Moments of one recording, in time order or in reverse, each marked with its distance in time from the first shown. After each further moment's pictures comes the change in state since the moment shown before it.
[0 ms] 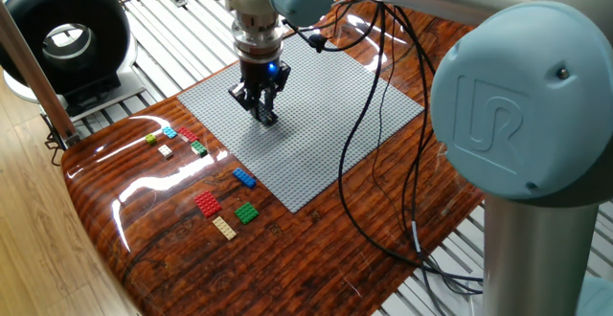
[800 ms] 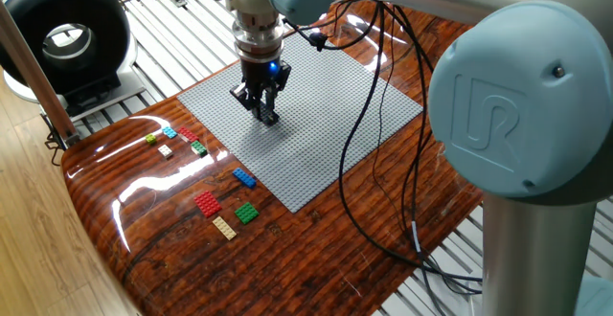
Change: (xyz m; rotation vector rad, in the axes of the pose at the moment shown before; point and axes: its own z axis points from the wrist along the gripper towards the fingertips) arm 0.003 -0.001 0.001 0.000 0.012 -0.026
